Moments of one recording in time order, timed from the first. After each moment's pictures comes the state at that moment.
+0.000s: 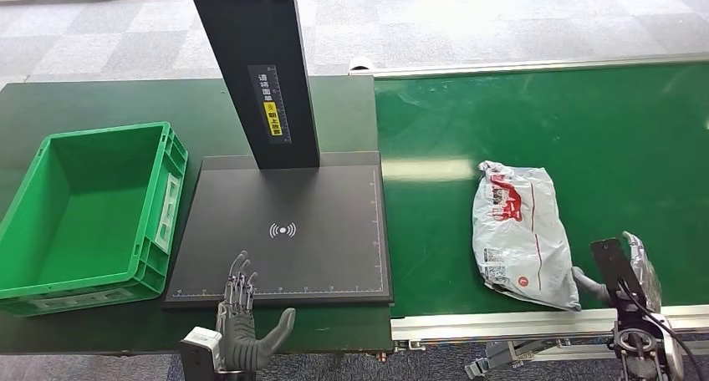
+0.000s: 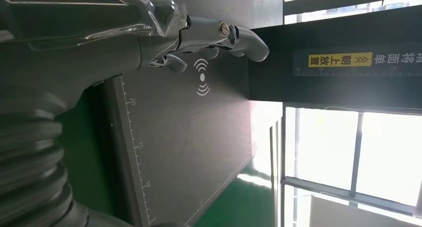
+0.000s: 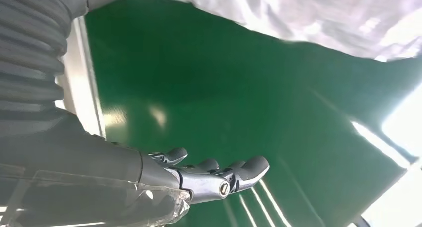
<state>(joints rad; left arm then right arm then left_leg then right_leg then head) 0.14 -0.10 -0.47 -1.30 0.19 0.39 -0.70 -0.36 -0.27 -0.37 -0.61 0.64 -0.20 -0.32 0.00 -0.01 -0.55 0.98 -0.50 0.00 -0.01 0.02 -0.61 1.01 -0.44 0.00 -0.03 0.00</state>
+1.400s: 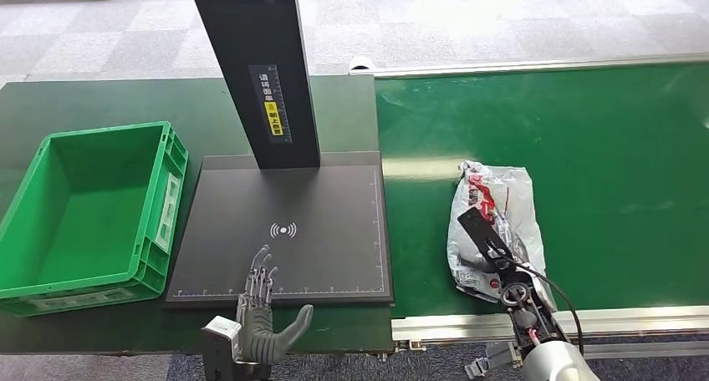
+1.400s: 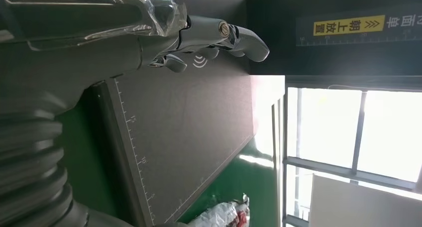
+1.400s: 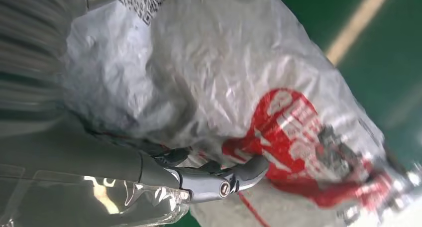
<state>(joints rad) 0.06 -0.11 -0.53 -1.22 0.21 0.36 -0.70 -0.55 -0.03 -0.05 -0.39 0.81 -0.19 -0.09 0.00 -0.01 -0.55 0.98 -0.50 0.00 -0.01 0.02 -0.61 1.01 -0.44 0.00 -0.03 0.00</state>
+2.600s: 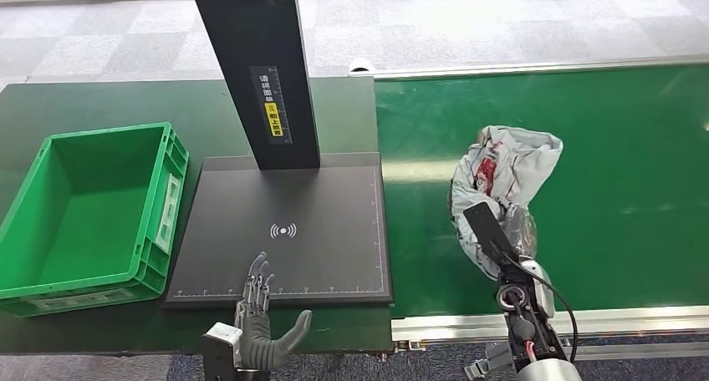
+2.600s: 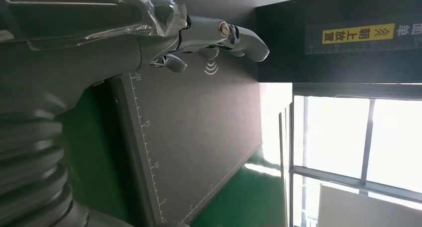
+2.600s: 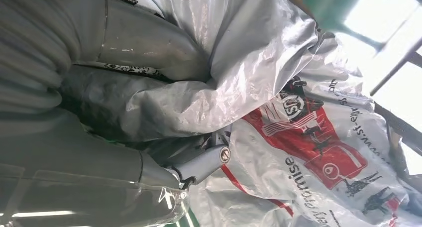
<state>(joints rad) 0.09 -0.10 -0.54 -1.23 0.22 0.43 -0.70 -0.42 0.00 0.00 -0.76 0.70 -0.38 -0.26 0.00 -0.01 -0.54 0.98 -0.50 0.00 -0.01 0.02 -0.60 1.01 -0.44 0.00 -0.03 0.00</state>
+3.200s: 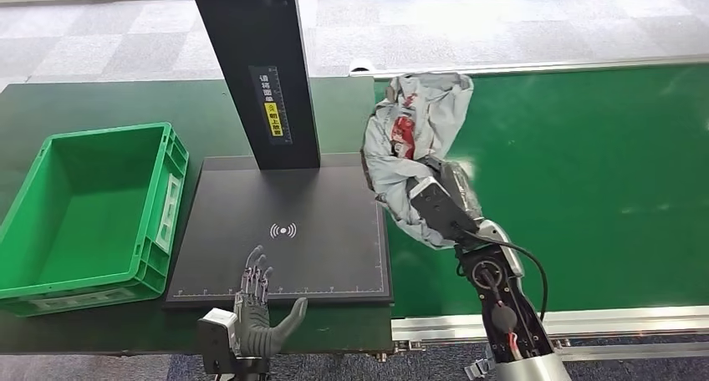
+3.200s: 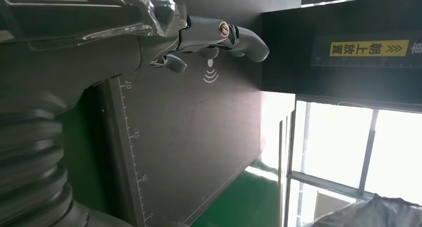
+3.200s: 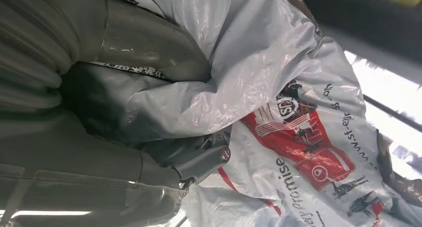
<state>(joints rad) 0.03 -0.12 -0.50 -1.17 0.27 0.38 -0.70 -0.45 0.05 0.29 -1.07 0.54 -0.03 -0.25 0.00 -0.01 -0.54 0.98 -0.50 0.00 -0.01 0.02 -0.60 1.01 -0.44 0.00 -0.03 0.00</state>
